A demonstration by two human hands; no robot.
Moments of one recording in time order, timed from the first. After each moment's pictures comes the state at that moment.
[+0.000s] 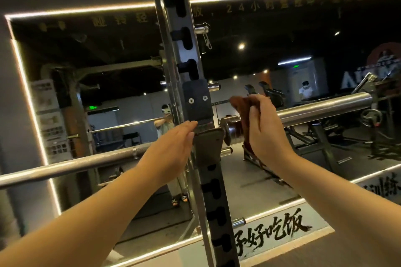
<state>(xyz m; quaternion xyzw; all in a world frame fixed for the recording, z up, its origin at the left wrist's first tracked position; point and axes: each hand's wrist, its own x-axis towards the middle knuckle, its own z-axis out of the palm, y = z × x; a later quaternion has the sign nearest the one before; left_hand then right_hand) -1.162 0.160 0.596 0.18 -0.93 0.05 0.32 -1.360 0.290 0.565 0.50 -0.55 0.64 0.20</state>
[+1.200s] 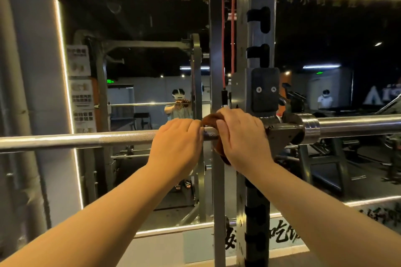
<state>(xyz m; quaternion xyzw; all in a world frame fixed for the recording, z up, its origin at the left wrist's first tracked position) -1.071 0.075 0.575 0.26 -0.85 0.24 0.39 -1.235 0.155 0.562 0.56 -0.60 0.39 0.42</state>
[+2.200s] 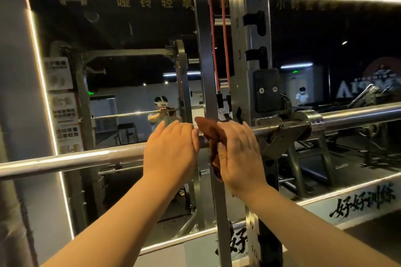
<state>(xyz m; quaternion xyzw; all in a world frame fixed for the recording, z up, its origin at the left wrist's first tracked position) -1.045 0.050 0.578 0.26 -0.82 0.24 0.44 -1.199 0.124 0.515 0.53 -0.56 0.46 0.45</state>
